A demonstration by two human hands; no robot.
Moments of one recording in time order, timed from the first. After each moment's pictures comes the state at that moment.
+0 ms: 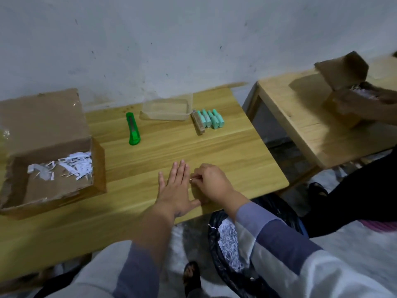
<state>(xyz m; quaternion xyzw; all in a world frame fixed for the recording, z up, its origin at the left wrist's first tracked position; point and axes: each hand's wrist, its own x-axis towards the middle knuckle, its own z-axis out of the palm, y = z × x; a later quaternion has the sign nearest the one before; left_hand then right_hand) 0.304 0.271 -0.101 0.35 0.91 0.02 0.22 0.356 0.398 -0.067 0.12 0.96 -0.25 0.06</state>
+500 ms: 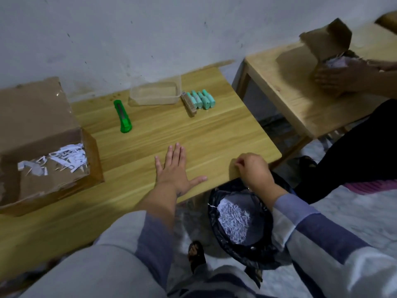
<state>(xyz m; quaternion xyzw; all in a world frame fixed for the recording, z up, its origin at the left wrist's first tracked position) 0.304 0.271 -0.095 0.35 0.91 0.00 0.24 0.438 0.449 -0.078 0.35 0.92 -0.20 0.02</state>
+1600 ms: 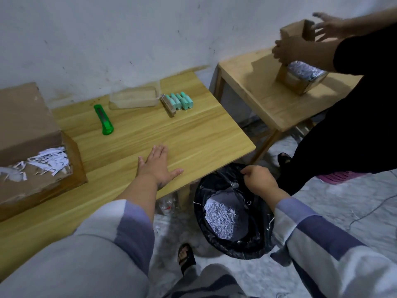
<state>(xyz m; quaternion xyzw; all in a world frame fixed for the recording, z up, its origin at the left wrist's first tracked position) 0.302 0.266 -0.081 0.37 0.90 0.04 0.23 0.524 0.456 -0.074 0.47 0.84 -0.26 0.10</state>
